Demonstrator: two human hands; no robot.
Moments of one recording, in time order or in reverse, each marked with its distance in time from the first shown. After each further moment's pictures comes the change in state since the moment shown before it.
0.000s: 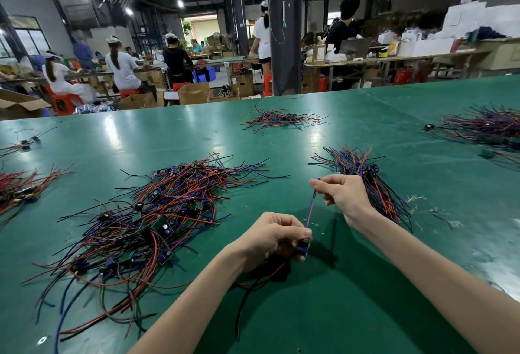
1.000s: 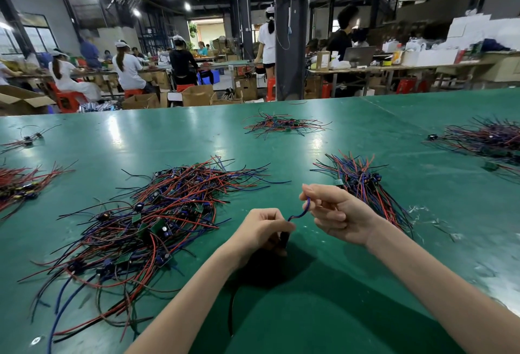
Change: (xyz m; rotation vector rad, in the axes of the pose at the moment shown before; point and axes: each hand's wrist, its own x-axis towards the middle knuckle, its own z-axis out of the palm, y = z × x) left_hand 0.013 -0.001 -0.018 0.095 0.229 0.047; right_hand -0.036 -0.038 0.003 0.440 -0.751 0.301
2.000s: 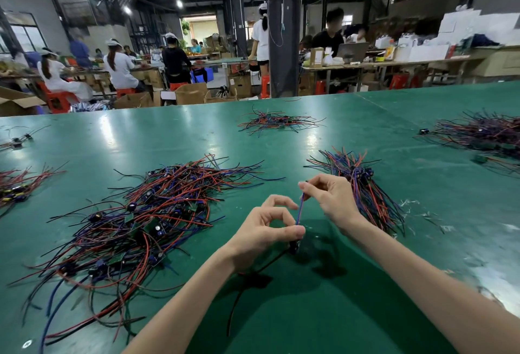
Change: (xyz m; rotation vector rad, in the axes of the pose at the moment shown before) left_hand -0.020 0.005 0.011 0.065 -0.147 0.328; right_hand 0.027 0.020 -0.034 -0.731 0.627 -0.484
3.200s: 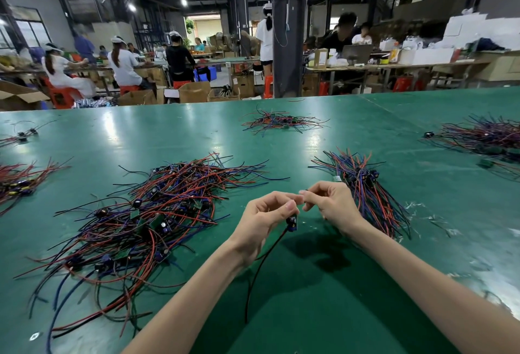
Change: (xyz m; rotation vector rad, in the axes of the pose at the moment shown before) left_hand 0.003 0.005 -0.001 -0.373 0.117 0.004; right_hand -0.006 0.003 0.003 -0.009 -0.099 0.066
